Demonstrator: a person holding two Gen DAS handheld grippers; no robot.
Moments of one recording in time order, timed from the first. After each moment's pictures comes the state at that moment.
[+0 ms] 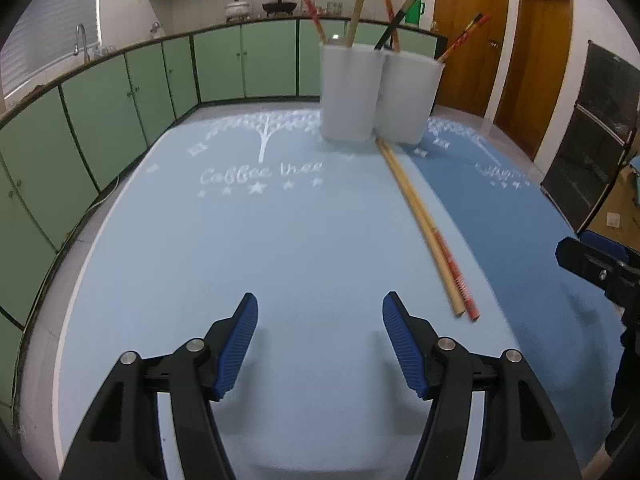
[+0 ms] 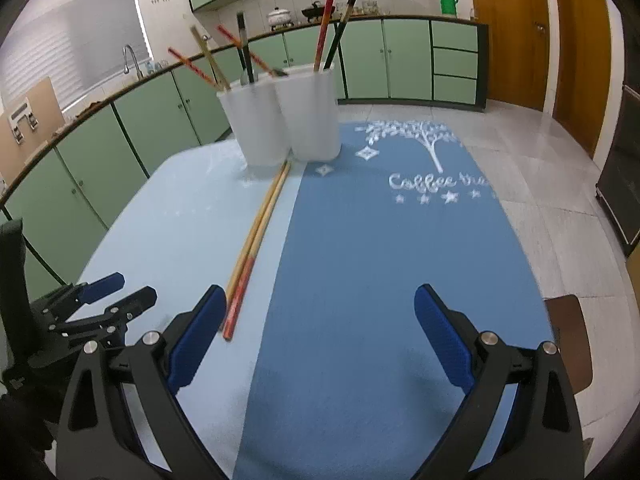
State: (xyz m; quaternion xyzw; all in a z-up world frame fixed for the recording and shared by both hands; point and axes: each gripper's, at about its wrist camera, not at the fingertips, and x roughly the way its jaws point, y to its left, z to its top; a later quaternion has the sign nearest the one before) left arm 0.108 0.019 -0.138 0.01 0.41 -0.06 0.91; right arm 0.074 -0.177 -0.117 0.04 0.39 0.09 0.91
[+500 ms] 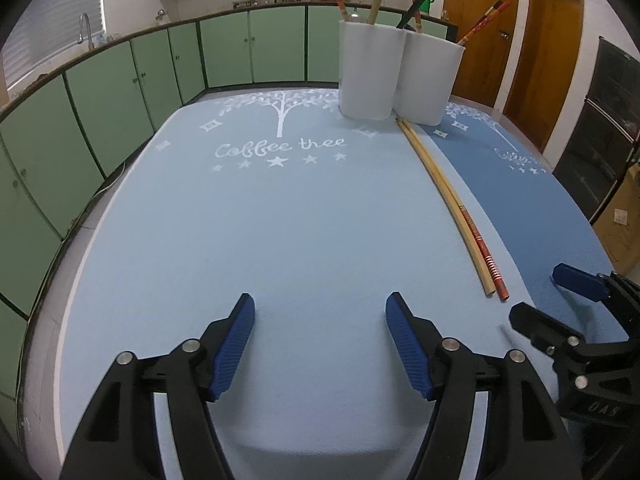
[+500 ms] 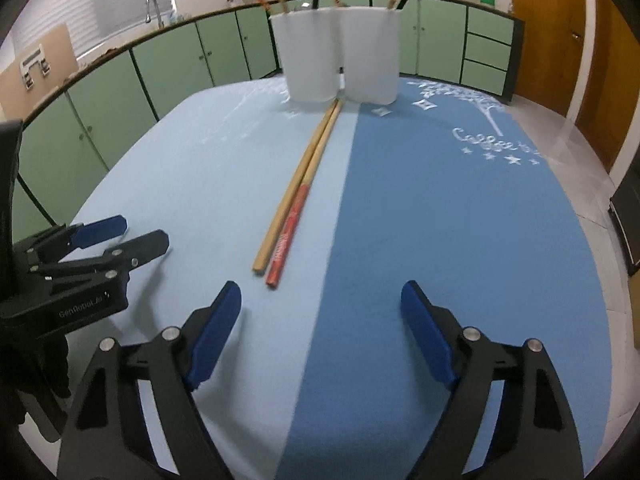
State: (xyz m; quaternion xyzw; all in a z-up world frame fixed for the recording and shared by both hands) left arm 0.111 0.033 -0.154 0.01 0.44 -0.04 0.90; right arm 0.073 -0.126 -0.156 -0.01 0.44 0.13 0.89
